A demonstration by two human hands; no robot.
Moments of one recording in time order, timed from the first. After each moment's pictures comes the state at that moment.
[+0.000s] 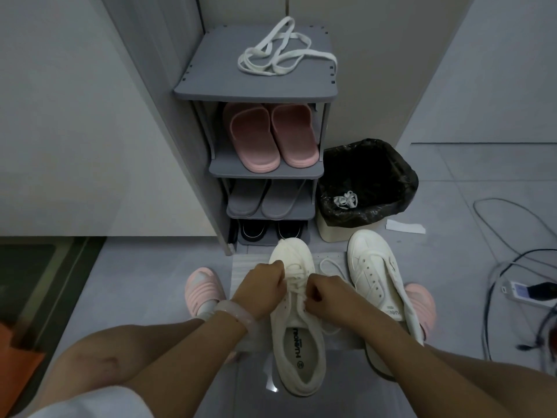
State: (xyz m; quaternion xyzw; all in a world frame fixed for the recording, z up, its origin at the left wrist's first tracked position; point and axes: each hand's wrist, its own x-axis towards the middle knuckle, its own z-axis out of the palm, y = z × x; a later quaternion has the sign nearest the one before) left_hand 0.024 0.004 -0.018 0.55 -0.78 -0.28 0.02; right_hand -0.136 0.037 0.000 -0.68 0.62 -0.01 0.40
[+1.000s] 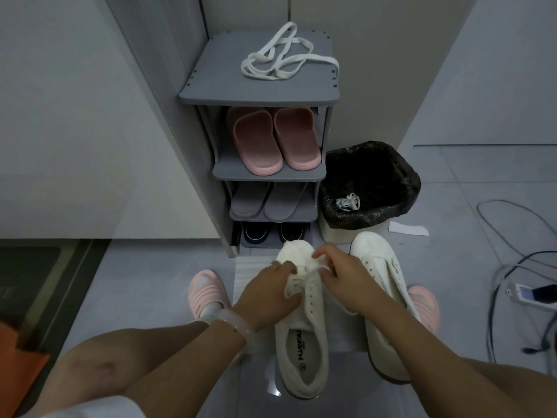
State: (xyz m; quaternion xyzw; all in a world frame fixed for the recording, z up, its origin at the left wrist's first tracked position) left_hand 0.020 0.014 -0.002 0.54 -0.77 -0.33 0.04; right_hand -0.148 0.024 0.015 -0.66 0.62 -0.19 0.37
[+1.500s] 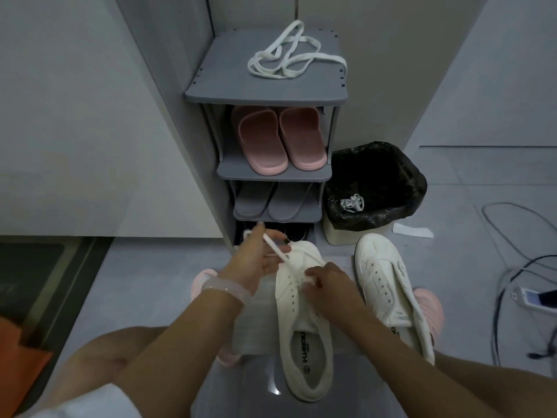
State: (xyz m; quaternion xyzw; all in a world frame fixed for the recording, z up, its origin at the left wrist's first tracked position) left_hand 0.024 -0.026 0.038 0.61 -0.27 -0.67 0.31; right_hand -0.116 0.031 0.002 -0.62 0.70 -0.08 0.35
